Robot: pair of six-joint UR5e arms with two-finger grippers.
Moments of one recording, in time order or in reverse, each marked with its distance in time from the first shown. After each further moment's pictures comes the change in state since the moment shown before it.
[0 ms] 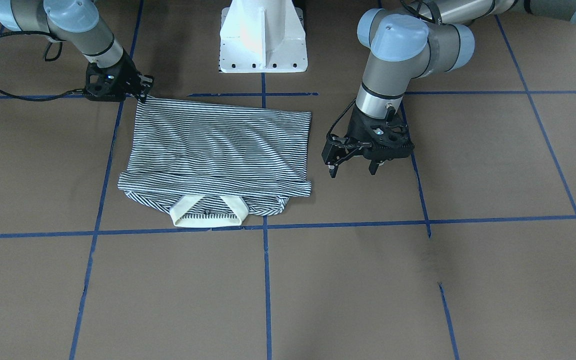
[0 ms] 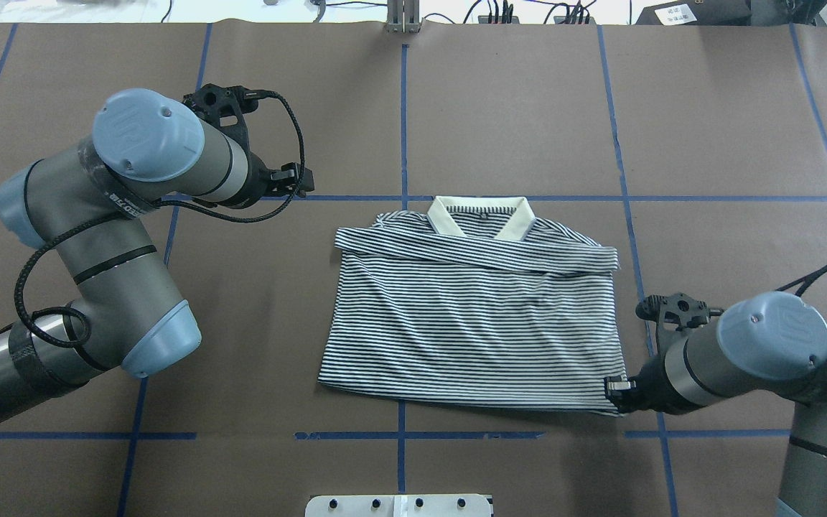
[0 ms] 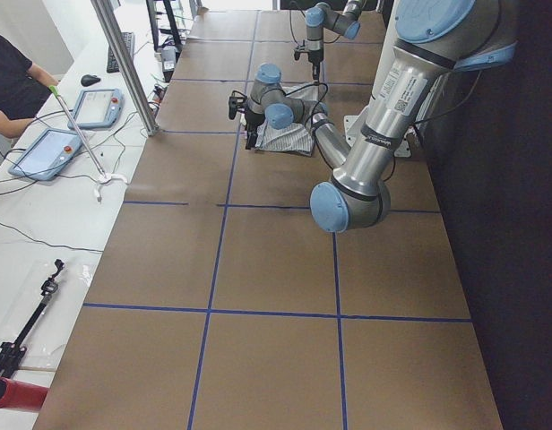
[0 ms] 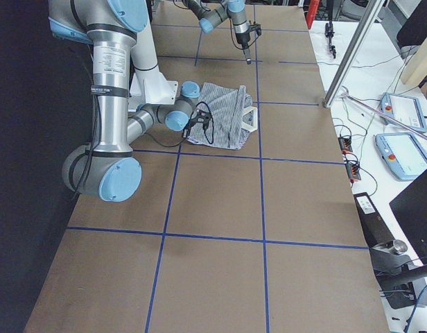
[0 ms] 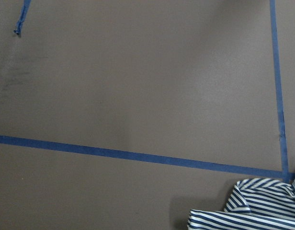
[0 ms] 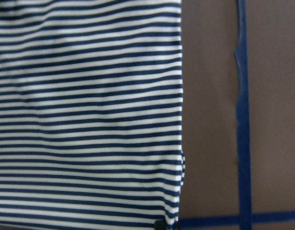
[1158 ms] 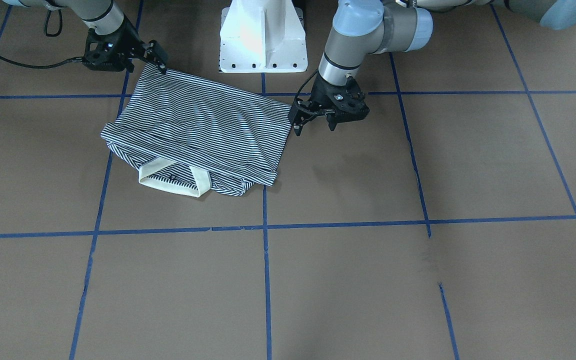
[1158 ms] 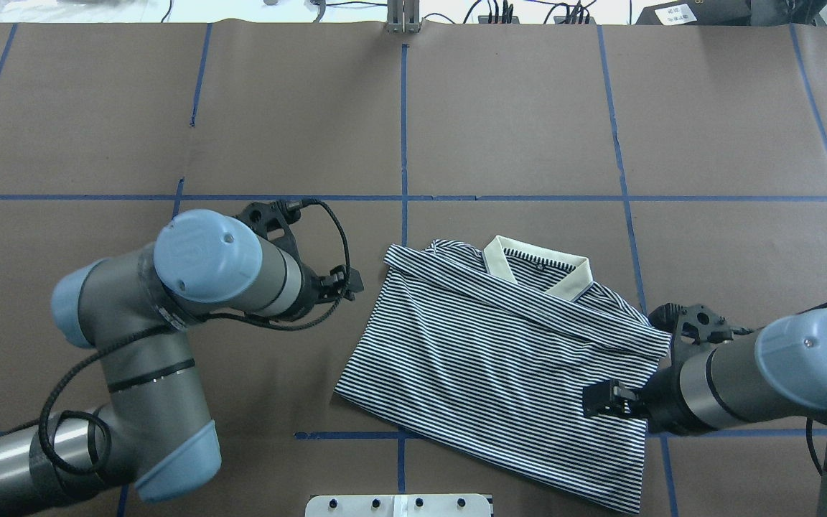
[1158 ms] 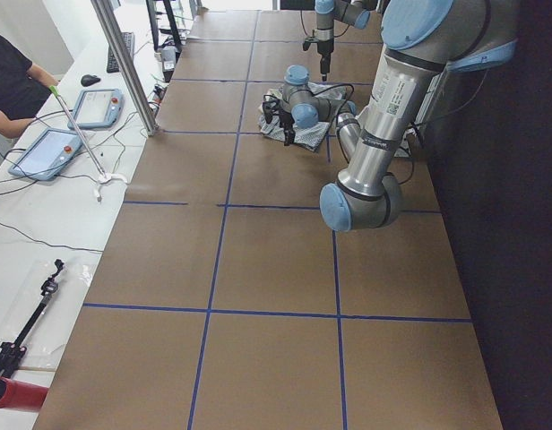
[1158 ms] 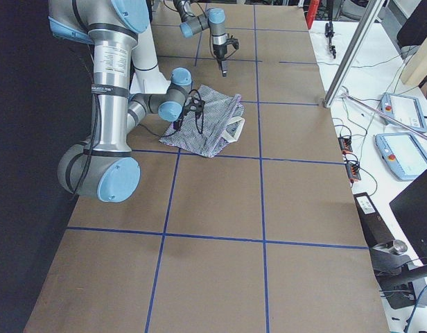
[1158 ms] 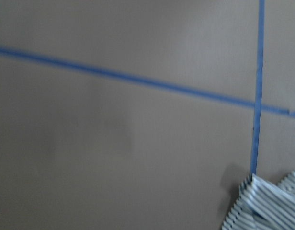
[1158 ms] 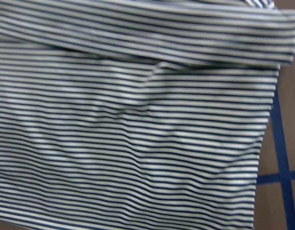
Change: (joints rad) left arm 0.254 0.027 -0.079 0.022 -0.020 -0.384; right arm 0.042 0.023 0.112 0.026 -0.028 0.126
